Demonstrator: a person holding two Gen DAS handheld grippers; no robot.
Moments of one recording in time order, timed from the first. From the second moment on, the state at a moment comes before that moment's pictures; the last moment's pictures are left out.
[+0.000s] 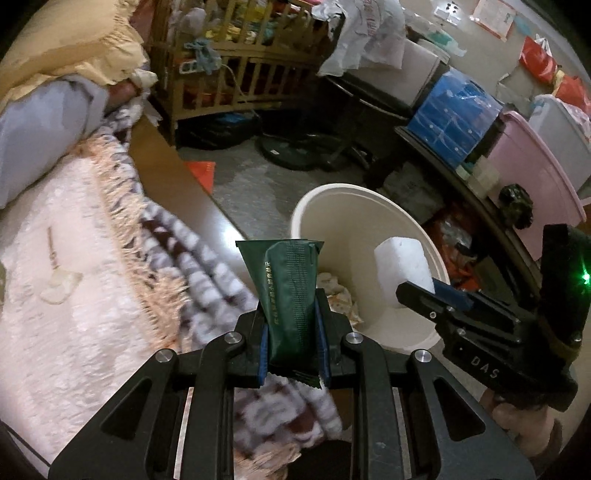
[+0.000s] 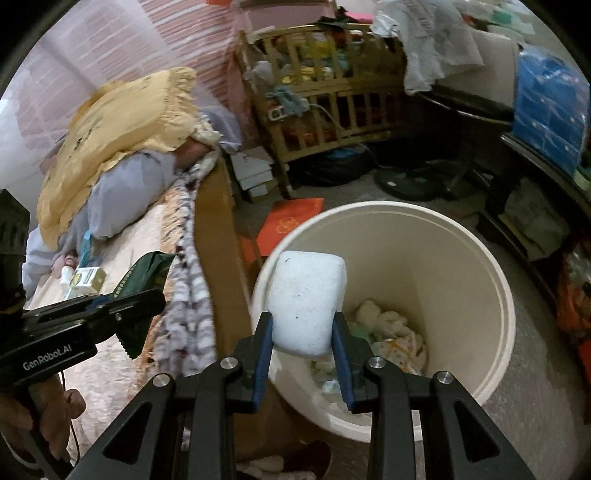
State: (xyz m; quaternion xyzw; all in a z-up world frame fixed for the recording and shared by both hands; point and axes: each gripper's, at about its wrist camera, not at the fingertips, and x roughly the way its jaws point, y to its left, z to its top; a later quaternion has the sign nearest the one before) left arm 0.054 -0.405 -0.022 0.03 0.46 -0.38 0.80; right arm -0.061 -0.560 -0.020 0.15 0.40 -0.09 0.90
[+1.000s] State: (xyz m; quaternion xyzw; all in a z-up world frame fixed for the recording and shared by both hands) left arm 0.063 -0.467 -0.035 0.02 0.47 -0.42 0.77; right arm -0.068 -0.605 -0.044 0.18 0.41 -0.13 0.88
